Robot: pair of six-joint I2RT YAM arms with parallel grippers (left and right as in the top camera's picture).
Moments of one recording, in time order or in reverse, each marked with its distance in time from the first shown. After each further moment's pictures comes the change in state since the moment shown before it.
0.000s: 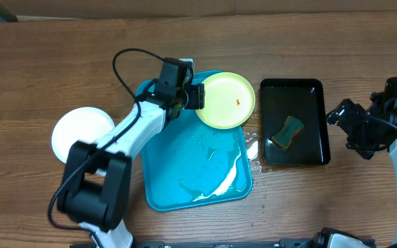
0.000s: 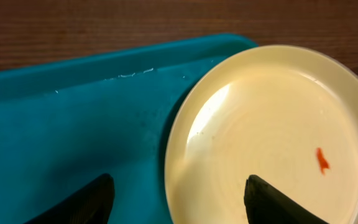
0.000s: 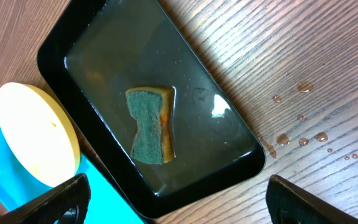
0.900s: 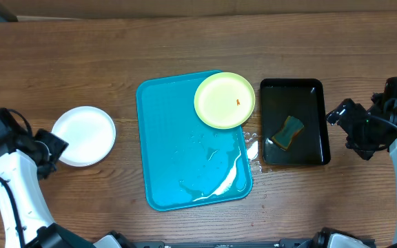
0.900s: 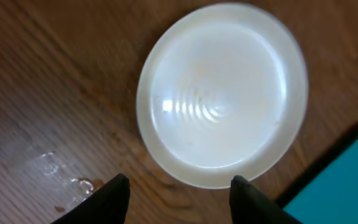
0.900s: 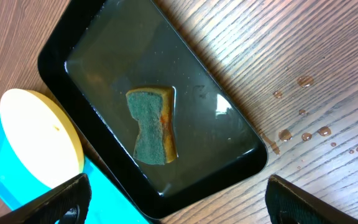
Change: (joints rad) left arm 0.996 -0.459 -0.082 -0.718 0.024 -0.080; right arm 0.000 0.000 0.000 -0.003 0.000 0.042
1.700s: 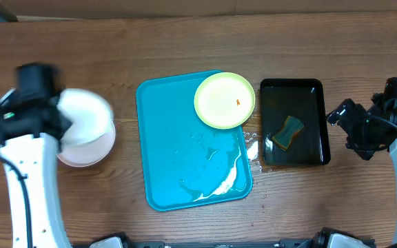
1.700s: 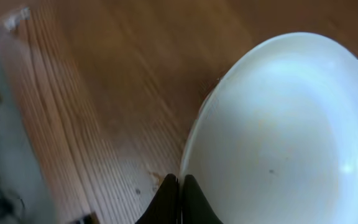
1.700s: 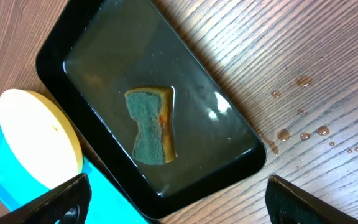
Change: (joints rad) left arm -0.357 -0.031 0.298 -0.344 -0.601 -0.301; right arm 0.000 0.000 0.000 -0.002 0.003 0.000
